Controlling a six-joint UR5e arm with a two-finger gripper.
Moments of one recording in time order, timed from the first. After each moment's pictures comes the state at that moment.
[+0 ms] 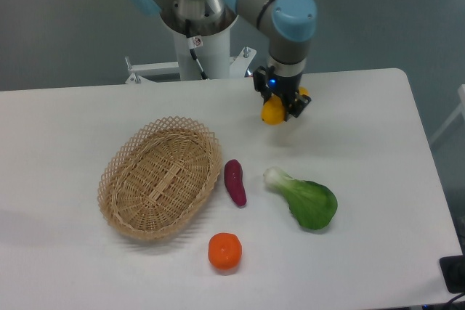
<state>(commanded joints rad) 2.71 -1.59 -2.27 -0.81 1.54 1.47</state>
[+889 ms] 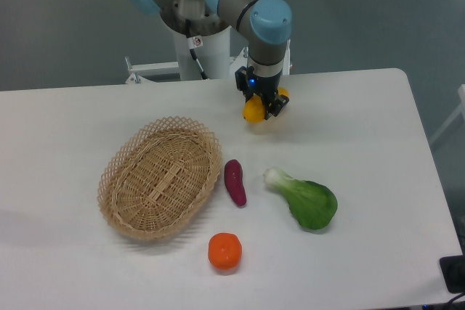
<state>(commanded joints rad) 2.69 -1.61 -2.30 -0.80 1.53 1.47</state>
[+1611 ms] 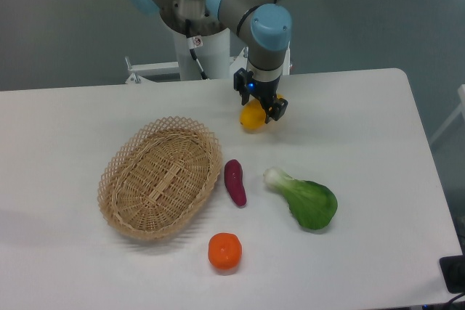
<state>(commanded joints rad) 2.69 -1.62 -2.29 -0.80 1.53 1.46</state>
